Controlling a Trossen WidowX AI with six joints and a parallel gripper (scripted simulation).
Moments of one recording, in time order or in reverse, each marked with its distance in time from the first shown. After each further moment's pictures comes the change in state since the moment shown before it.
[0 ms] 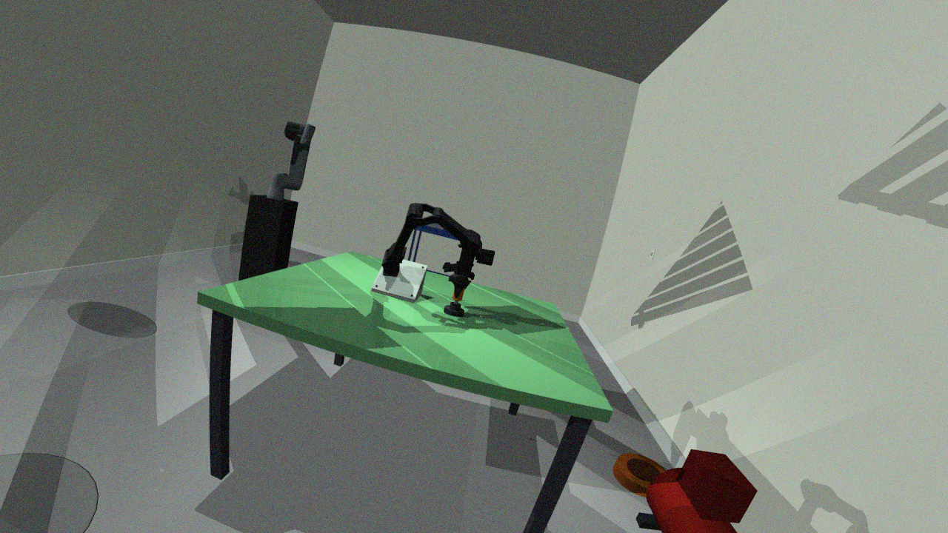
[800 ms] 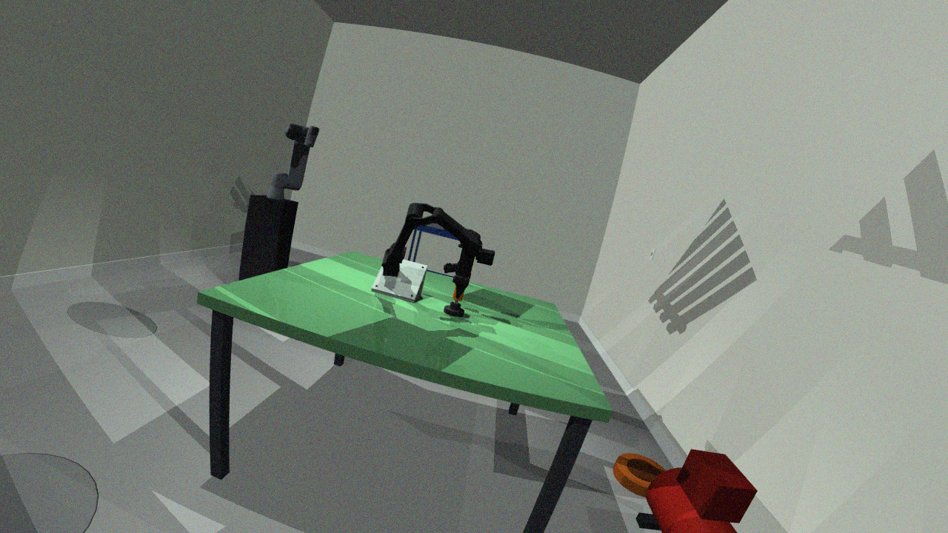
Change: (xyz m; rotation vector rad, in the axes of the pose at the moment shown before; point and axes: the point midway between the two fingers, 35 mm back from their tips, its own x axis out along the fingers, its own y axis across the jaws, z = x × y) arm 0.000 0.001 -0.001 -0.199 0.003 -0.001
